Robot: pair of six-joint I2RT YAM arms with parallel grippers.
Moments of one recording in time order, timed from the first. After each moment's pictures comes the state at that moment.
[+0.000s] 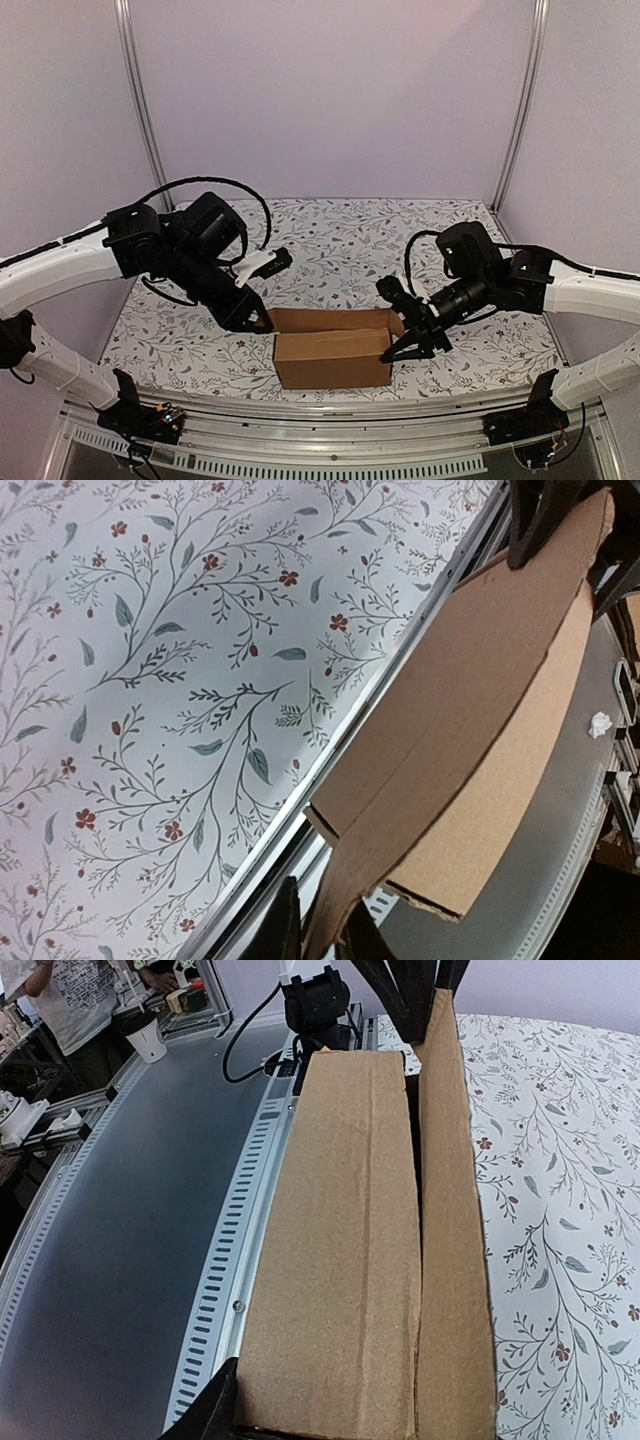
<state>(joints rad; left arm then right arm) -0.99 1.30 1.22 -0.96 0.30 -0.23 0.92 1.20 0.88 -0.41 -0.76 -0.33</state>
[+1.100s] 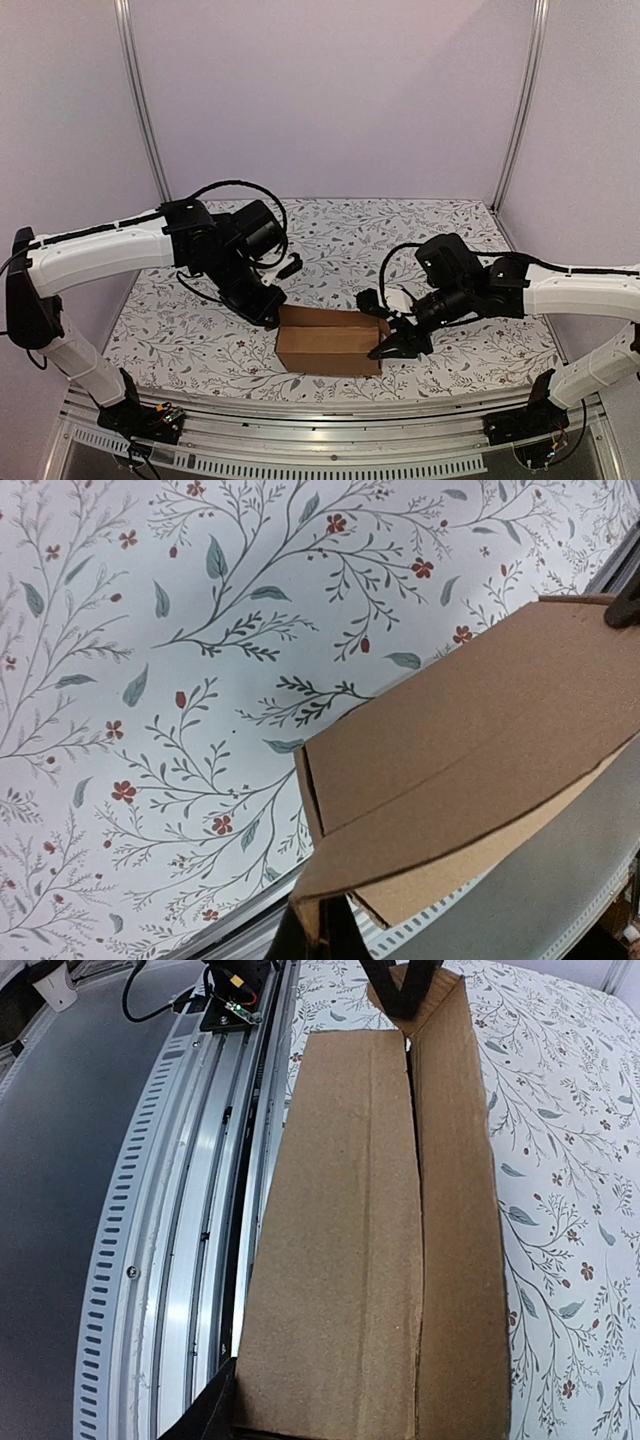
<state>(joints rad) -0.99 1.53 1.34 -1.04 0.15 -0.37 0.96 1.30 0.87 -0.36 -0.52 -0.40</state>
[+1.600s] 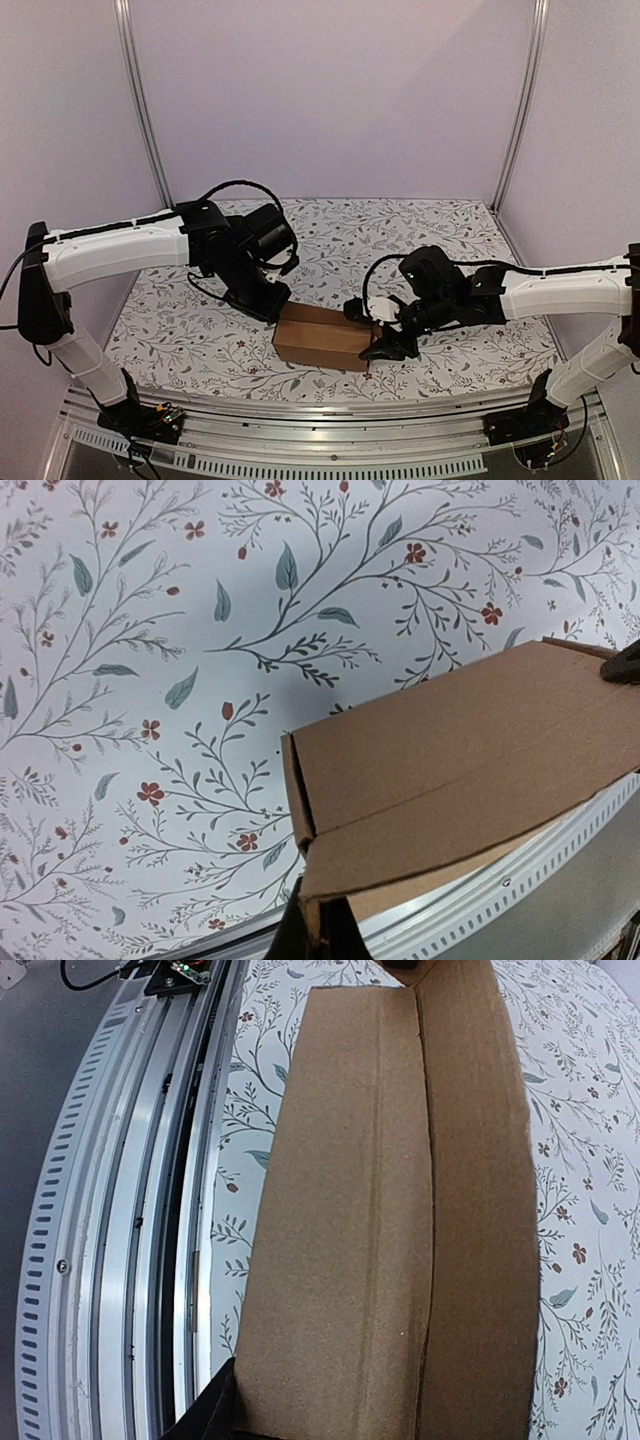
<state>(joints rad) -0.98 1.61 1.37 -1.04 0.03 -0.49 0.98 1.42 0.85 -0.24 -0.38 -0.41</state>
